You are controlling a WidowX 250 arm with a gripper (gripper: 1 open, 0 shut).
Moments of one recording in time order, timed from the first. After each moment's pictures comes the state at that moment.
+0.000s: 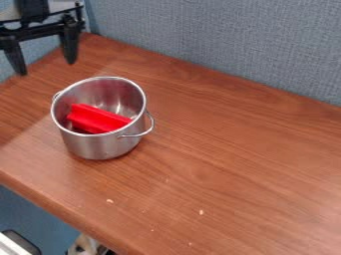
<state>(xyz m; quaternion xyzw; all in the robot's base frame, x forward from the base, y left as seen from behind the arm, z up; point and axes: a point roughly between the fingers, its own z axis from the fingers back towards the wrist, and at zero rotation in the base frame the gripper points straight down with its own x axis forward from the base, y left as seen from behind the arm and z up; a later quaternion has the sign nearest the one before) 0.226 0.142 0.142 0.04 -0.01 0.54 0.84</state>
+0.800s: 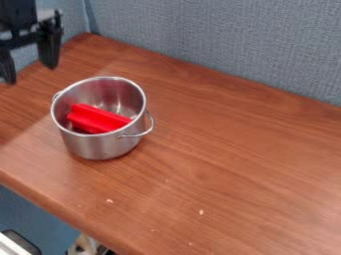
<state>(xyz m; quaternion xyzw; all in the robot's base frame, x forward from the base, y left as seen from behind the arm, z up) 0.223 0.163 0.121 0.08 0.00 0.64 0.77</state>
